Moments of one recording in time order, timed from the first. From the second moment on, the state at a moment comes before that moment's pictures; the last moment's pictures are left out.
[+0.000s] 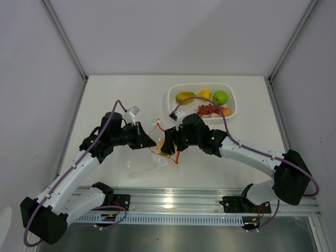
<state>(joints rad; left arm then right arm) -0.44 0.93 0.80 -0.49 0.56 -0.66 0.90 1.40 1.00 -0.20 -0.21 0.42</state>
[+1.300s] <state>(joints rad) -0.44 0.93 0.77 -0.45 0.56 -0.68 0.90 1.37 1.05 -0.25 -0.22 0.43</state>
